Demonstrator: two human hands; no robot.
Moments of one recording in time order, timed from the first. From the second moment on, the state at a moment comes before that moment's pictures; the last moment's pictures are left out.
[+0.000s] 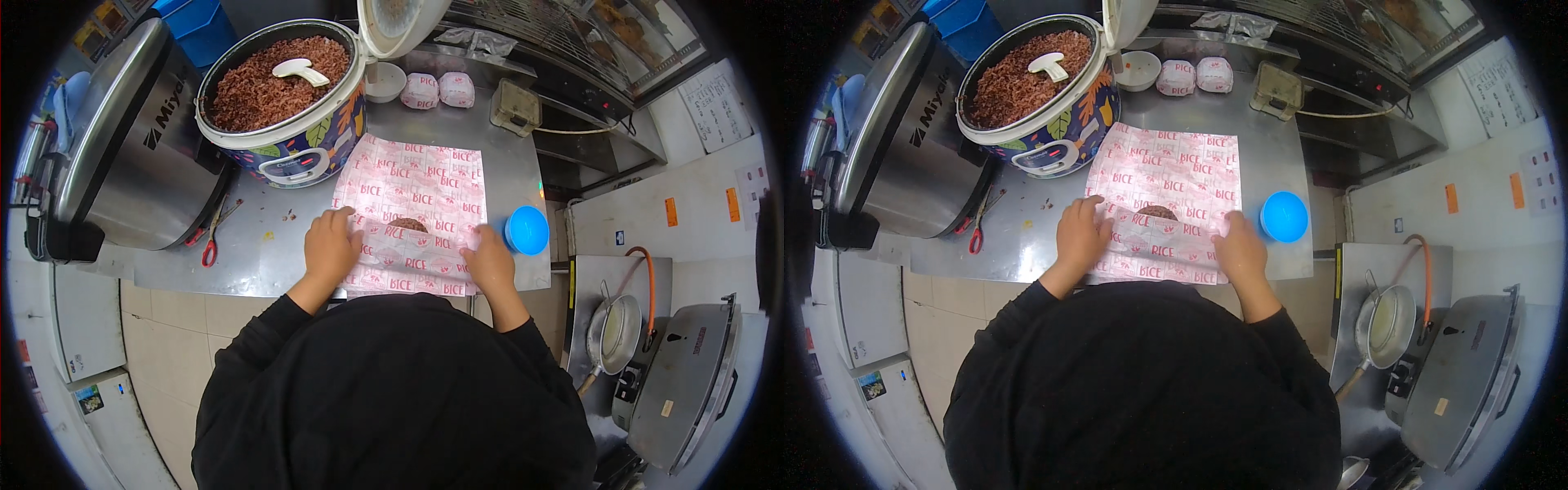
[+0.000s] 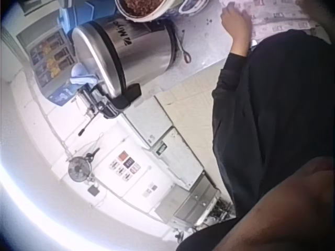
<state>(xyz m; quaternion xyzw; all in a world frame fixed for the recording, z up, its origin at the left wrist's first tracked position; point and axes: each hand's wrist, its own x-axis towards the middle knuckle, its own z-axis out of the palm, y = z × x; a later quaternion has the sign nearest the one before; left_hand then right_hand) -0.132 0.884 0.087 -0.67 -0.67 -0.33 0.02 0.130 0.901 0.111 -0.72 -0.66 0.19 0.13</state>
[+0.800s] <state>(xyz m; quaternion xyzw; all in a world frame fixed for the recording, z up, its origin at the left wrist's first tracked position) -0.113 0.880 0.081 -0.87 -0.38 -0.30 0.04 0.086 1.048 0.118 -0.45 -0.87 0.22 -0.01</state>
